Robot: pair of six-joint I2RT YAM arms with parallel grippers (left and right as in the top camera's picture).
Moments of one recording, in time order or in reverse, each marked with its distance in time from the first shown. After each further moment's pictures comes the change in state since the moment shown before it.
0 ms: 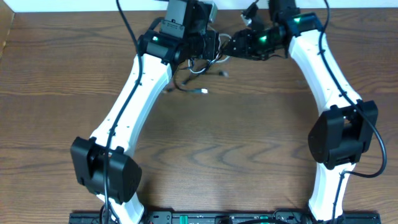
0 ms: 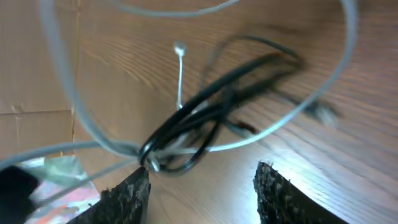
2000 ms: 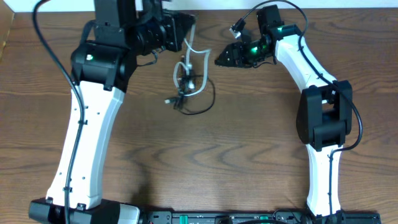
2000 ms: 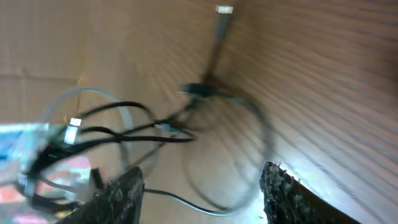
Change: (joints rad) left arm 0.166 -0.268 0.003 0.006 0.260 0.089; right arm -0.018 0.217 -0.005 0.128 -0.195 -0.194
